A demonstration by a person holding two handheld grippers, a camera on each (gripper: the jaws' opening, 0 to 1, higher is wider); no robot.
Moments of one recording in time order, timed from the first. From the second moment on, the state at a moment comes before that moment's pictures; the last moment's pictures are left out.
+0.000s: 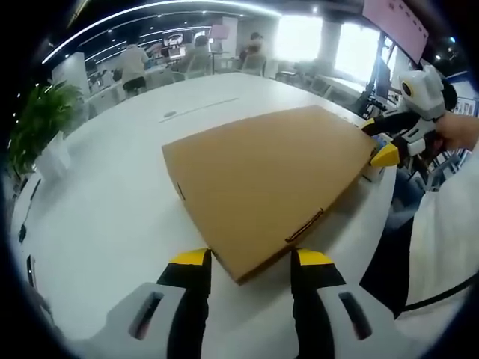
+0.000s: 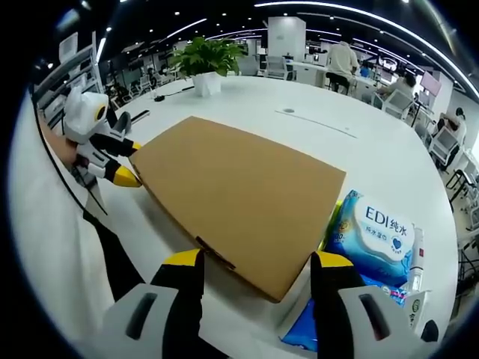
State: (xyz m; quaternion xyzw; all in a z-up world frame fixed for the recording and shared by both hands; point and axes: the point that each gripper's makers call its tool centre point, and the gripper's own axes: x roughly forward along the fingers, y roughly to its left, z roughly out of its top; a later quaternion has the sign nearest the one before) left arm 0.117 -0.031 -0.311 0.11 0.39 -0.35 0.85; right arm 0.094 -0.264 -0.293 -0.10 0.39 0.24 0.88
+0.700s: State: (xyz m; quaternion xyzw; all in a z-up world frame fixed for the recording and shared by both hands) left arm 0.109 -0.025 -0.281 0.06 0.36 -0.36 0.86; right arm 0.083 -0.283 -0.266 -0.13 0.39 0.25 0.87
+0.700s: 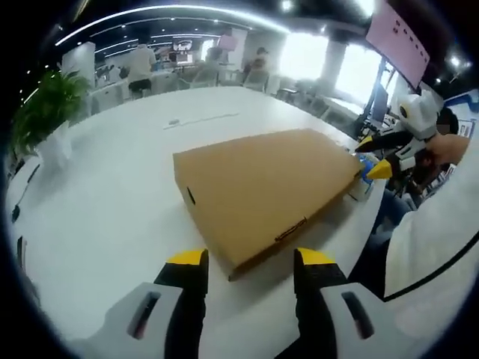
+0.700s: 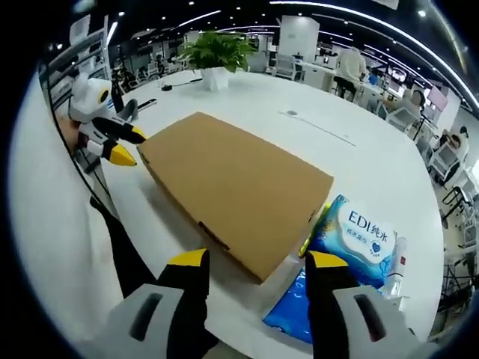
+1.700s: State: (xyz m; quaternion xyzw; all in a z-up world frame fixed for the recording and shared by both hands) left arm 0.133 -0.046 -0.237 0.00 0.27 -0.34 0.90; right arm 0.128 -0.296 -0.205 -0.12 0.22 0.21 0.94
